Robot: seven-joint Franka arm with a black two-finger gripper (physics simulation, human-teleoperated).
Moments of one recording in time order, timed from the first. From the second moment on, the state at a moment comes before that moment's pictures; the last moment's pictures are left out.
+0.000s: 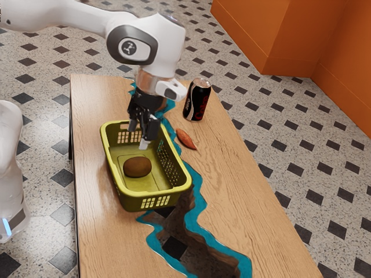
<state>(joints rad) -0.09 -0.53 -0.01 -2.31 -0.16 1.65 -0.23</state>
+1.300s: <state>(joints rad) 0.12 -0.55 -0.25 -2.48 -0.22 1.81 -0.29</state>
